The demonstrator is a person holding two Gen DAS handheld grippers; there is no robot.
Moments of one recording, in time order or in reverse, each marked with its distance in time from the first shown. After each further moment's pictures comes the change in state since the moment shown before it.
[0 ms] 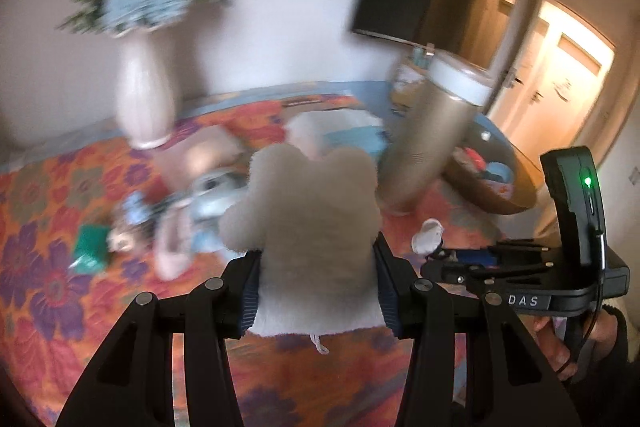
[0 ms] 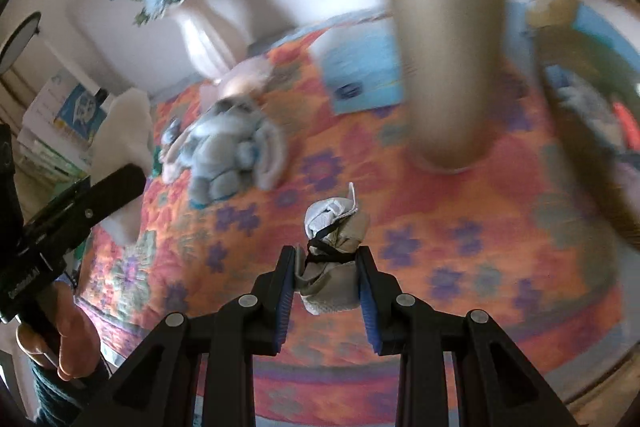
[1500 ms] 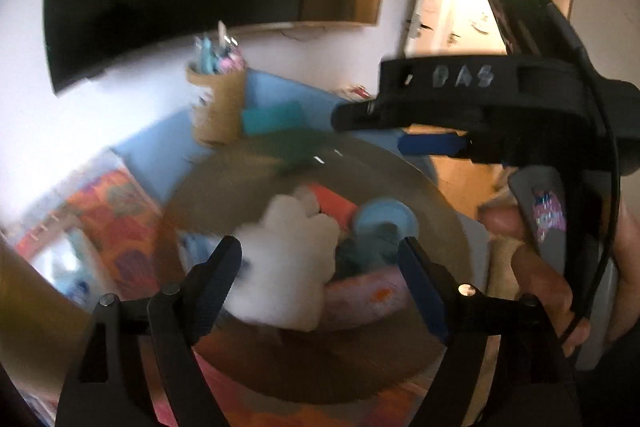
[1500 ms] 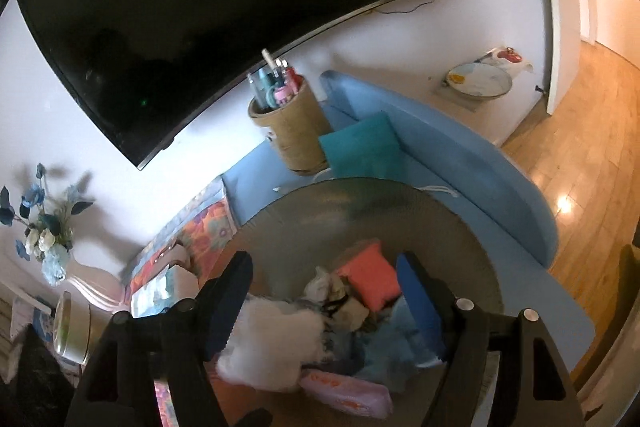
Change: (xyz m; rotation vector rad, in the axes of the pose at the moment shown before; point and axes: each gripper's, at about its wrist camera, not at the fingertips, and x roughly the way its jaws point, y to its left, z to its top) left arm 0.178 -0.259 0.085 0.297 0.049 -0.227; right arm -0.127 -0.287 0.098 0.431 -0.331 -0.157
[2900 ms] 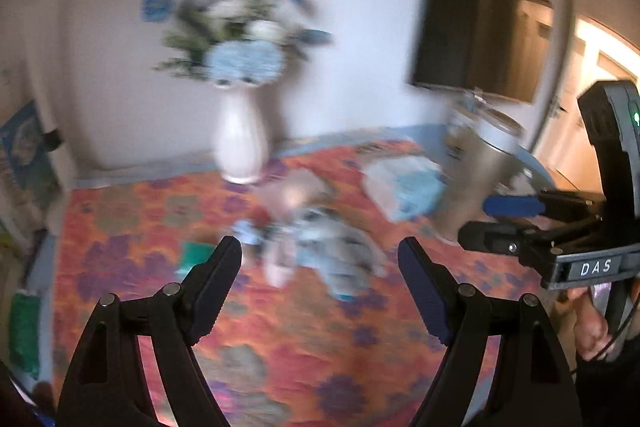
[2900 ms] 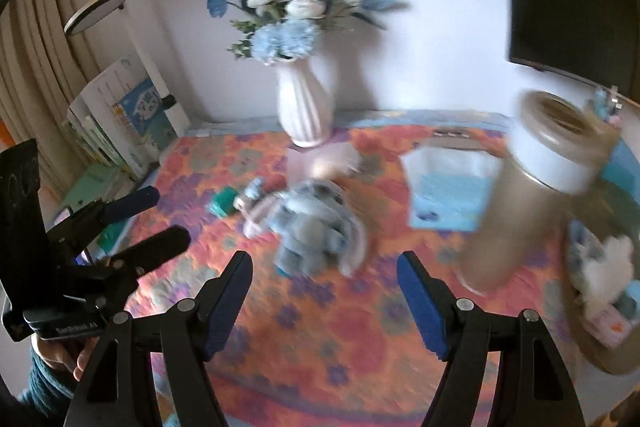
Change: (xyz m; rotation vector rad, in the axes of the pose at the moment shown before) left arm -0.310 0.199 -0.178 -0.343 -0.168 0.512; right arm -0.019 0.318 -0.222 -0.660 0.172 0.307
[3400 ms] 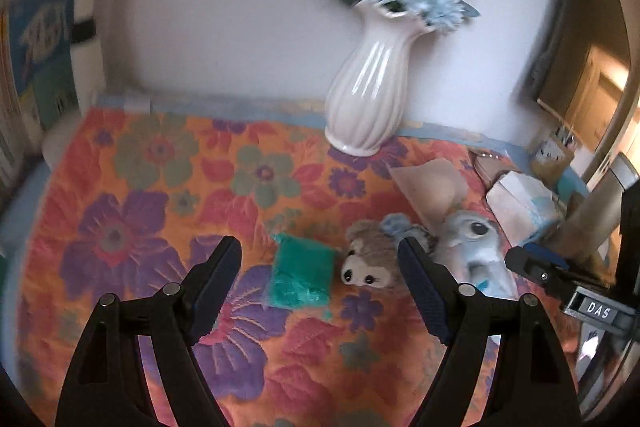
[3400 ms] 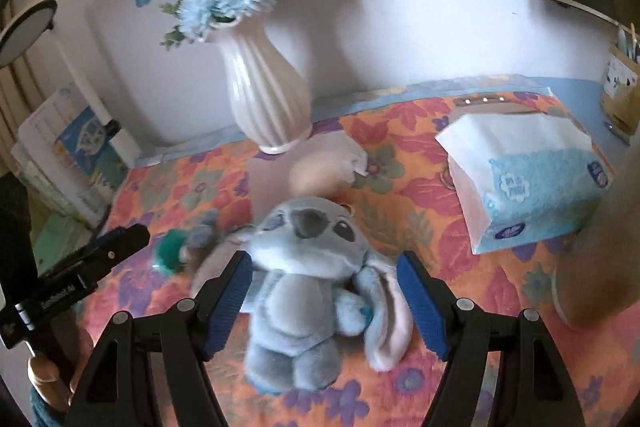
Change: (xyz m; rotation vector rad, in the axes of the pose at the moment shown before) left arm 0.110 0.129 -0.033 -0.256 0.064 0.061; right arm 0.141 -0.010 0.001 0.168 -0.063 -0.052
